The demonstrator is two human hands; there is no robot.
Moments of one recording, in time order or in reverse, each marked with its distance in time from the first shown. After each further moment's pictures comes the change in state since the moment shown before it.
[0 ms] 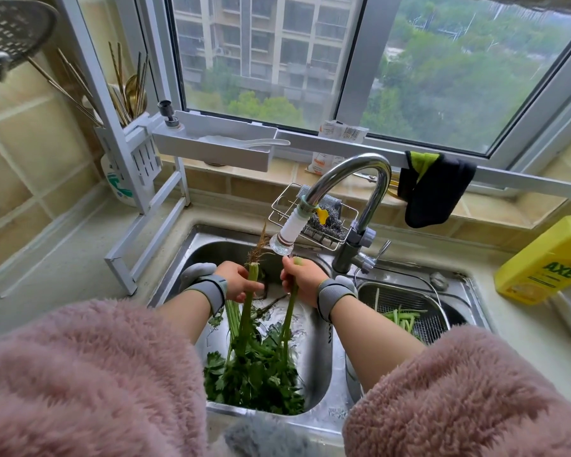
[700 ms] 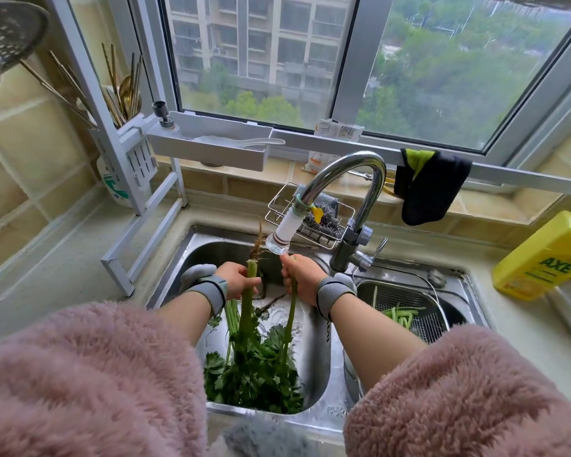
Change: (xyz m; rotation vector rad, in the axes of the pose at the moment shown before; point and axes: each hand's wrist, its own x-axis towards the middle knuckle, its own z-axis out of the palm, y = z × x) left_hand -0.005 0.008 0.006 0.040 0.005 0.043; right_hand -0.004 -0.008 0.000 0.003 0.035 0.080
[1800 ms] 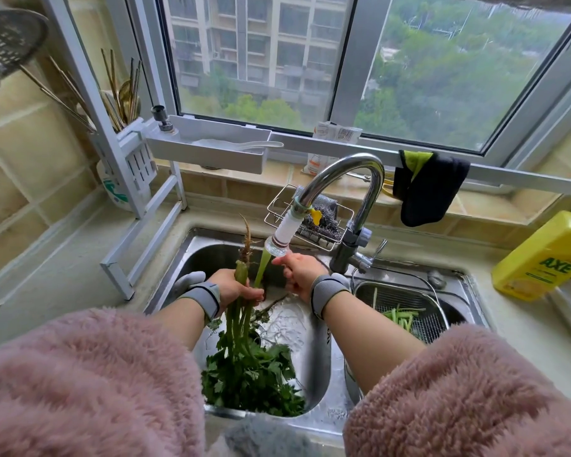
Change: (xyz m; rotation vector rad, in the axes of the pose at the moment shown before) left_hand -0.007 -0.011 0.000 -0.356 -0.050 -0.044; right_hand -0.005 -0.009 -0.001 -0.042 0.044 -0.032
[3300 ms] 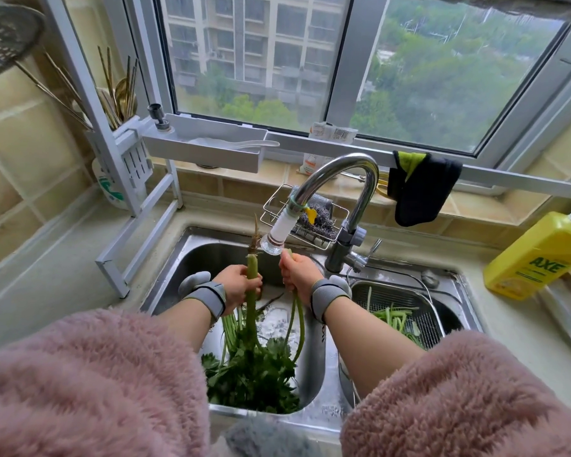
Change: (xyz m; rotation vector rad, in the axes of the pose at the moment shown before) left_hand 0.003 0.003 0.021 -0.136 0.003 0.039; right_hand -0.006 0.008 -0.002 -0.004 0.005 -0.102
